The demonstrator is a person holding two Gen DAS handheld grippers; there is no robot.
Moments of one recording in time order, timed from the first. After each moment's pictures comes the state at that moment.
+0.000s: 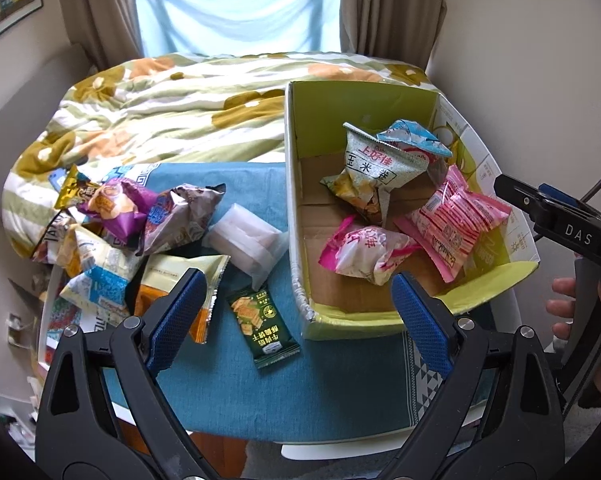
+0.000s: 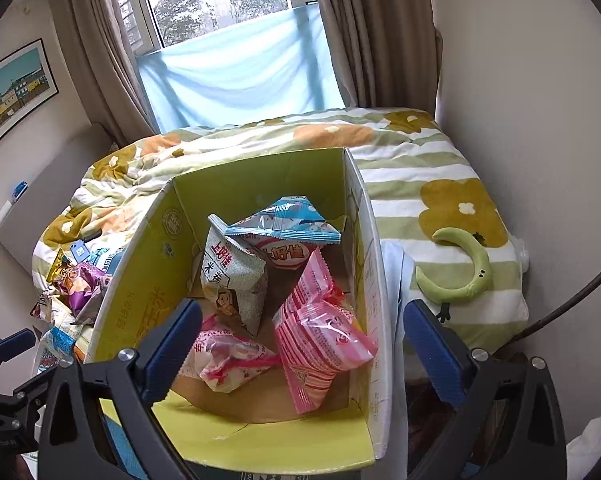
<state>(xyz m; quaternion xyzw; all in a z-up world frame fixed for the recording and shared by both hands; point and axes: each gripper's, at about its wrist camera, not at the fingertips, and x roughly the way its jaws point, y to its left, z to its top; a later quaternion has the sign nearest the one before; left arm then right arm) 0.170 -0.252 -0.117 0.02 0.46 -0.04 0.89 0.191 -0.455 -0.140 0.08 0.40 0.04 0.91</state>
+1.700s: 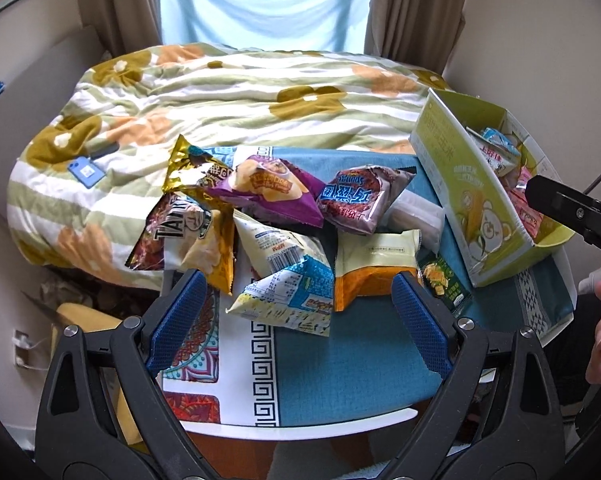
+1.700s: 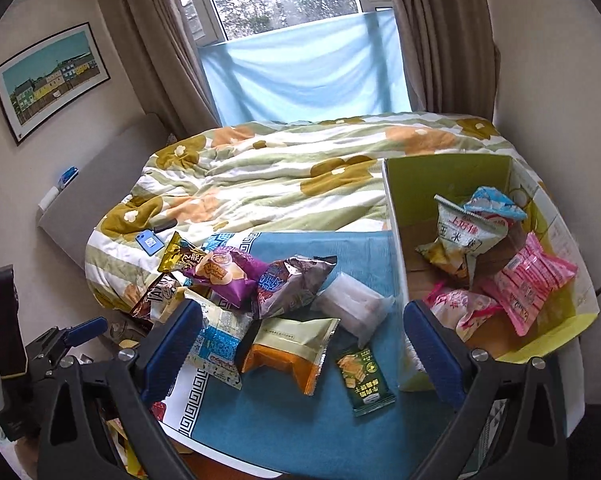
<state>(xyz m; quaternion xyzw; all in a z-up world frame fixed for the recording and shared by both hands) 0.174 0.015 -0.130 0.01 0.46 -0.08 0.88 0.148 -0.194 -0.096 0.11 0.39 0.08 0.91</state>
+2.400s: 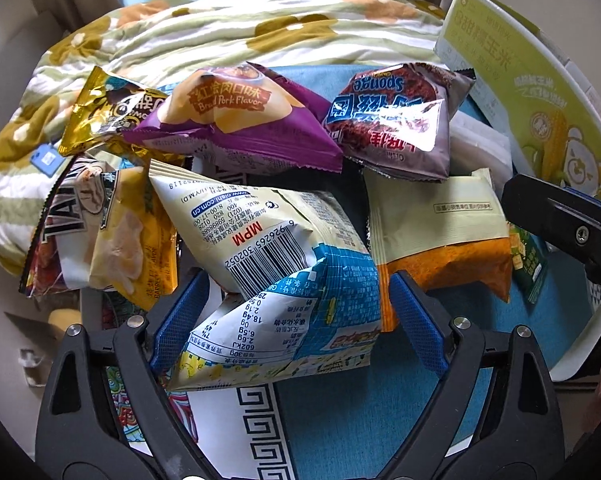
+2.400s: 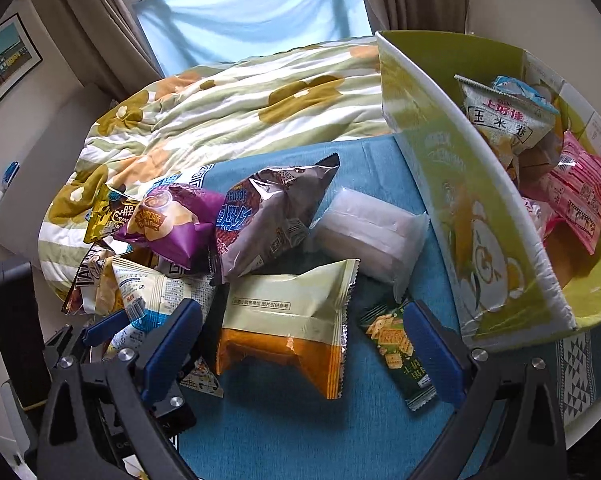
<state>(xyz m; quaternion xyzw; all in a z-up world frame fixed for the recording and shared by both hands) 0.240 -0.011 -0.255 0.07 0.54 -0.10 0.83 0.203 -0.149 -0.212 0.14 0.49 0.01 0.86</state>
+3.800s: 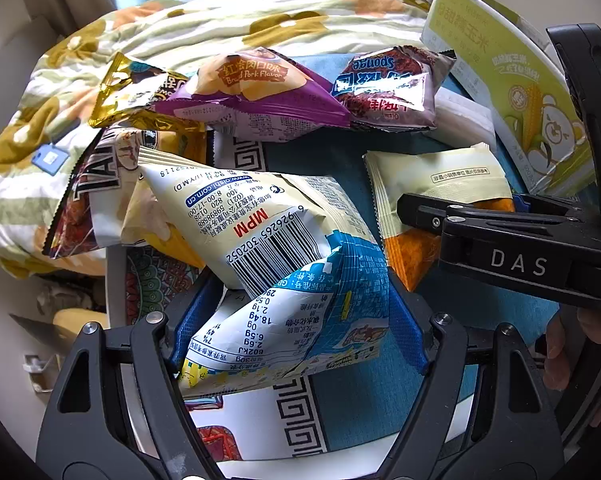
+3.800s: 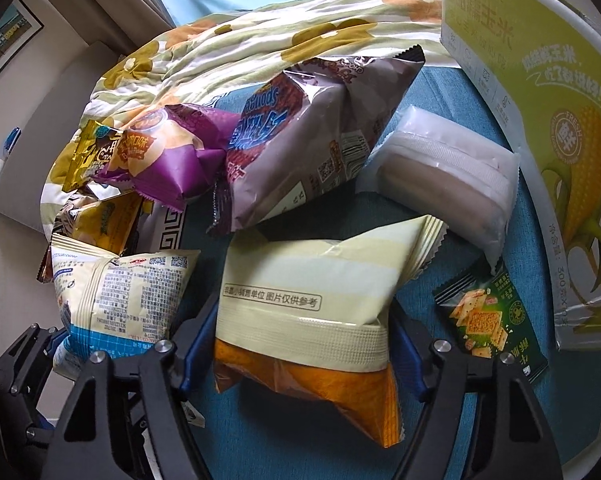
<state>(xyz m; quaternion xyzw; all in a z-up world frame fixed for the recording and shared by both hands) 0.201 0.017 -0.238 0.07 0.54 -0.12 0.83 0.221 -0.115 -0.271 0.13 0.56 0.06 0.82</state>
